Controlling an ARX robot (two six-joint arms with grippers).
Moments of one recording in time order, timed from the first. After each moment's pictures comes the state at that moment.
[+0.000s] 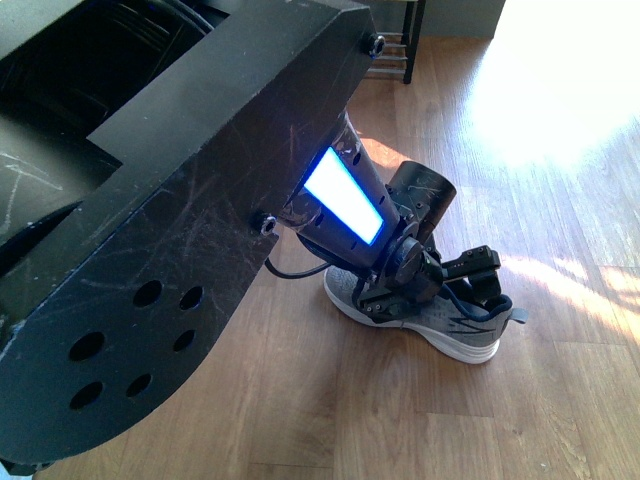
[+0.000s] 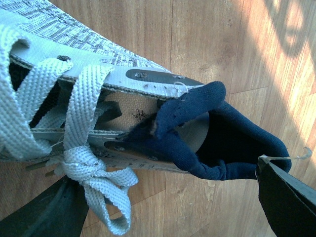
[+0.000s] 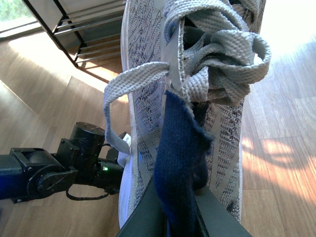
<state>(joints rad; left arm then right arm) -0.68 3.04 2.04 0.04 0.43 -0.75 -0.29 0.67 0.19 0.14 -0.37 0.12</state>
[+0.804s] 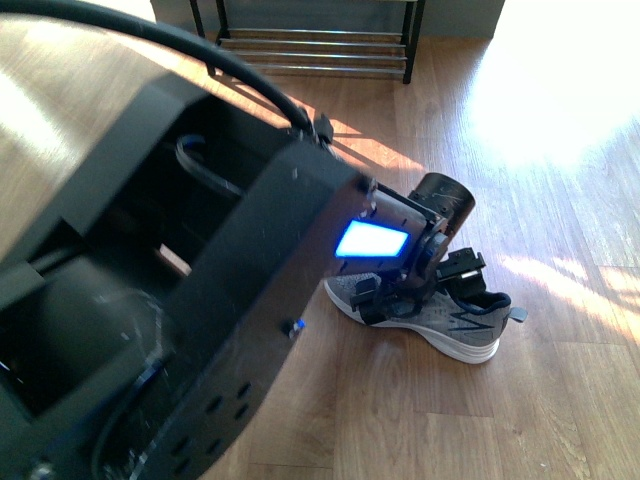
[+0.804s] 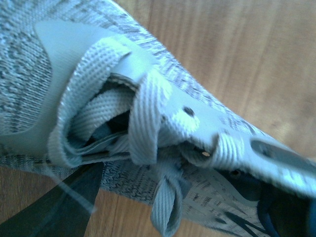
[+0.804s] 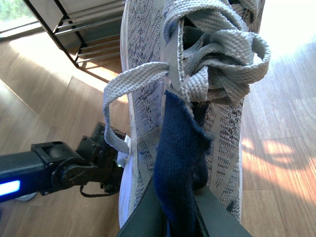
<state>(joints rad) -0.70 3.23 2.43 -0.31 0.11 -0.87 -0.29 0.67 0.19 0.14 -0.37 0.12</state>
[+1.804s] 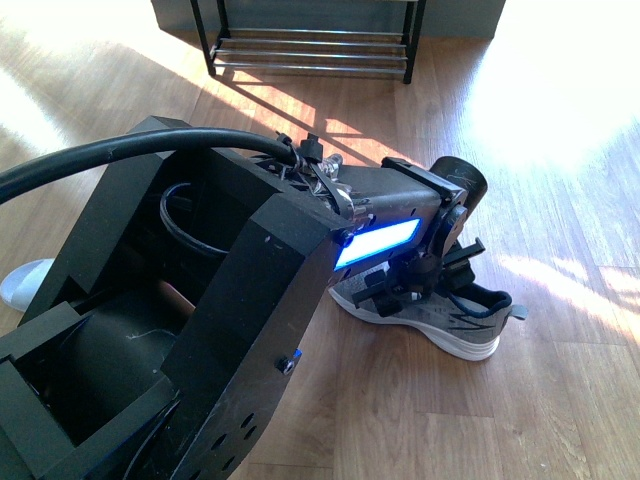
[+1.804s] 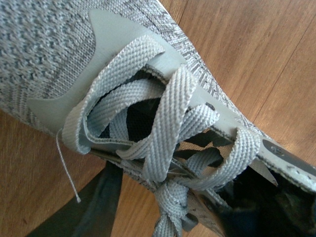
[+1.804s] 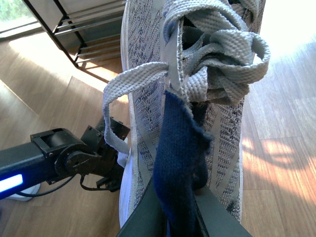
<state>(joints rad) -0.71 3.31 2.71 -0.59 0.08 -1.01 -0.29 0.67 0.19 0.14 -0.37 0.12</state>
